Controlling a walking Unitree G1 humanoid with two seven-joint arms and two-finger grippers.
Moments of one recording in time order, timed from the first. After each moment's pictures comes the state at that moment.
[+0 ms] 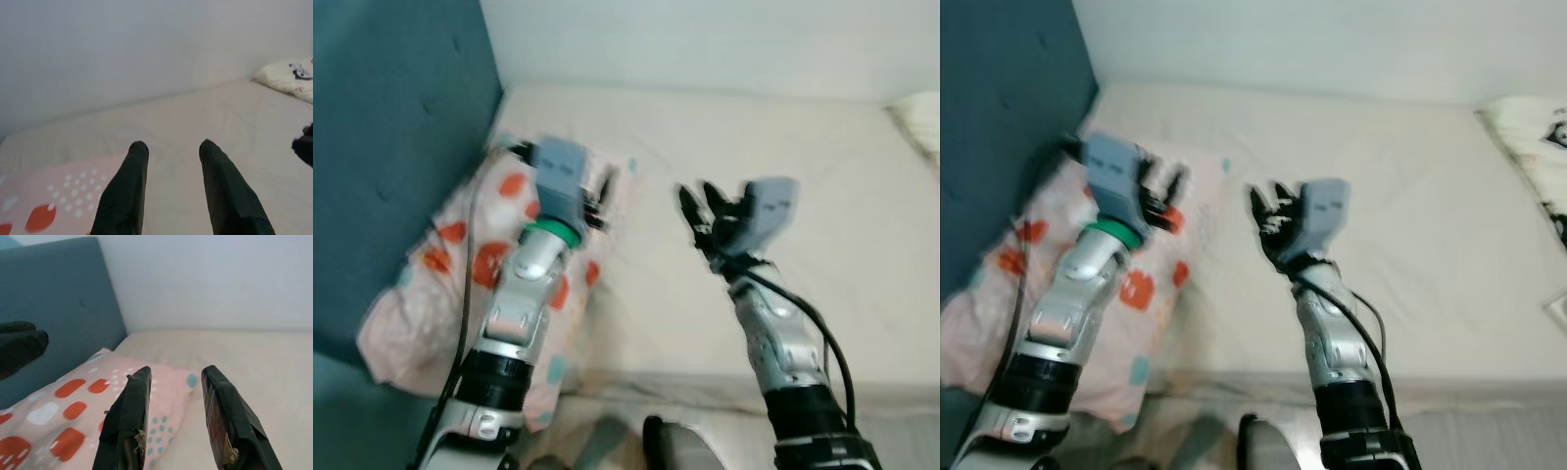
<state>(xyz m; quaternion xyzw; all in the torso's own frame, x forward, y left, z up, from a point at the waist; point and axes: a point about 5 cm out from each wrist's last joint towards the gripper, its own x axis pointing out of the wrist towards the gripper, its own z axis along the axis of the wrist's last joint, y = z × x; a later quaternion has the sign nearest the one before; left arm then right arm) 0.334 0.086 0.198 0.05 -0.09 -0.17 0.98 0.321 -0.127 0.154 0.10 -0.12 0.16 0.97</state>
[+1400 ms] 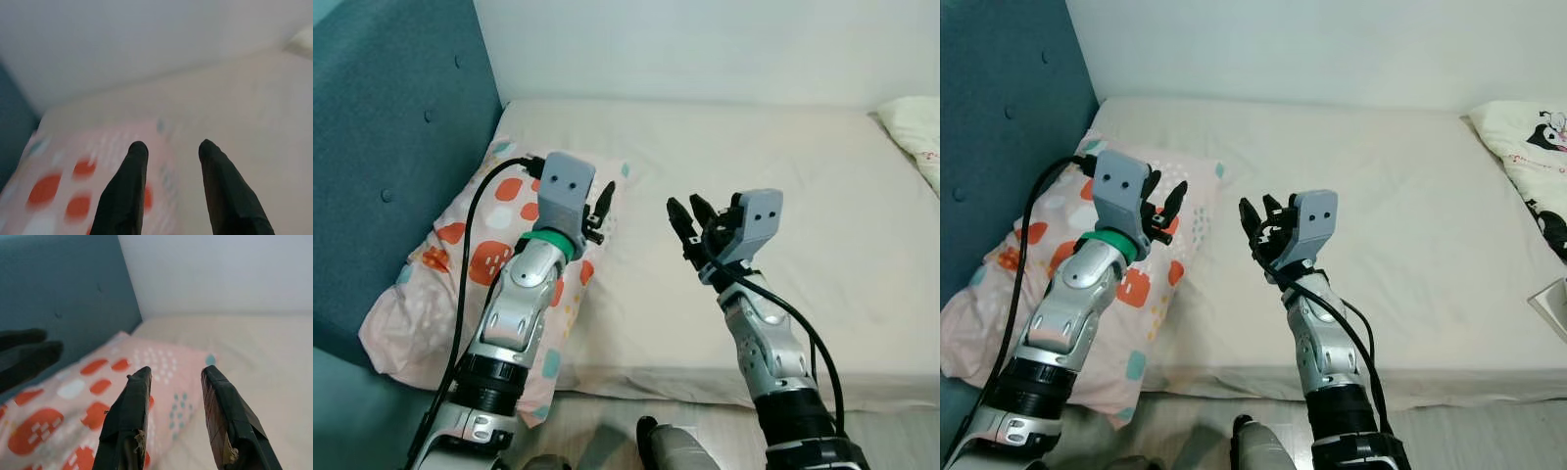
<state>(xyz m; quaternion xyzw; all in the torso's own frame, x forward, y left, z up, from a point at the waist) 0.333 0.116 0.151 0.10 -0.02 -0.11 0.99 0.316 -0.119 0.124 0.11 -0.06 0.18 0.98</state>
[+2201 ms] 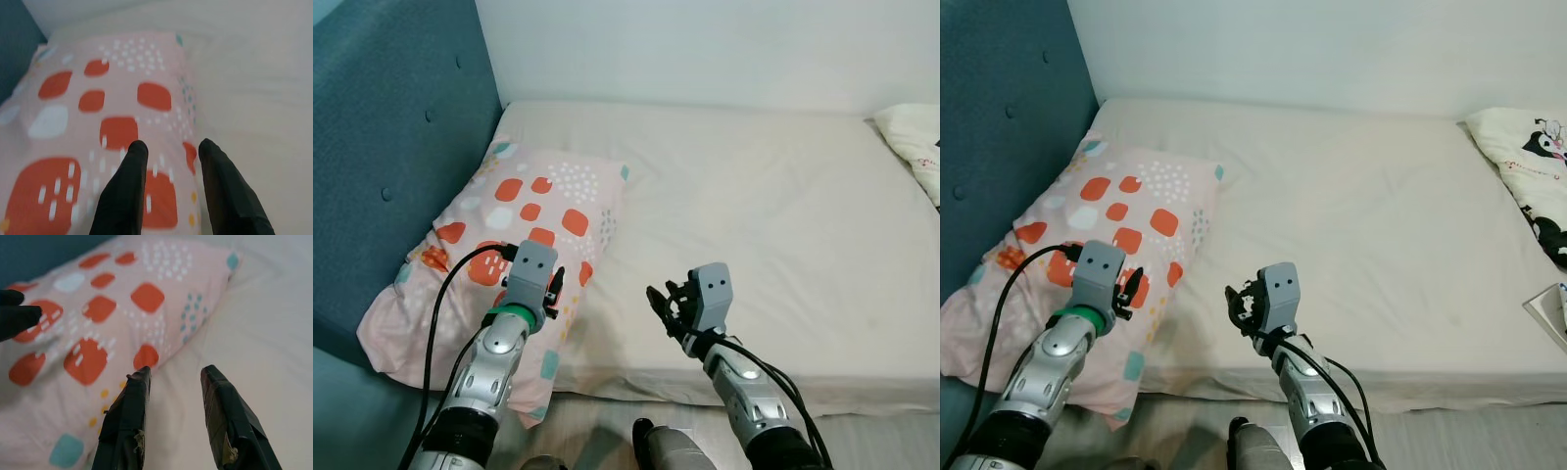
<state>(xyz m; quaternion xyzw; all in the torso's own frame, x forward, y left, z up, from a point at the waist) 0.308 0.150 0.075 0.12 0.08 -0.07 0.99 0.290 -0.106 0.047 0.07 0.07 0.22 0.97</state>
